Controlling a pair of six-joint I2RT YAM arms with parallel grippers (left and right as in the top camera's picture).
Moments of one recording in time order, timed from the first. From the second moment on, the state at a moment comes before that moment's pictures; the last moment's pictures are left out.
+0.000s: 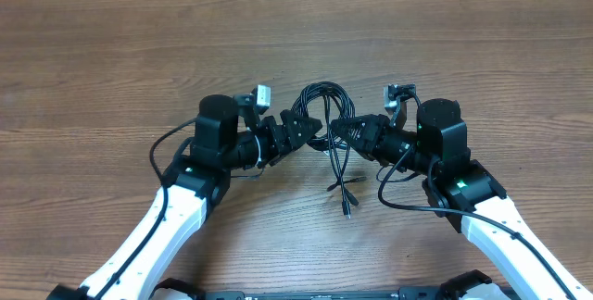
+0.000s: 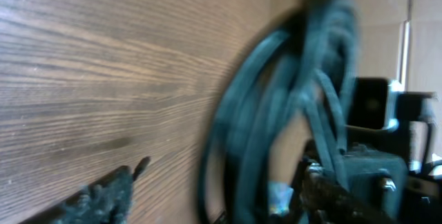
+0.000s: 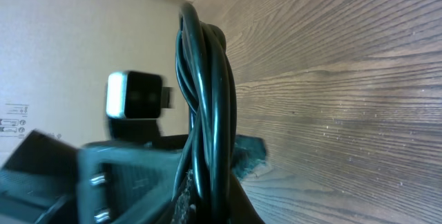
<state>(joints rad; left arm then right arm) -0.34 1.30 0.71 0.04 0.72 -1.01 0.37 1.16 0.70 0.01 -0.63 1.04</state>
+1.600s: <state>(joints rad) -0.16 1.32 0.71 -0.07 0.84 -0.49 0.35 1.02 0.70 -0.25 -0.69 0.70</state>
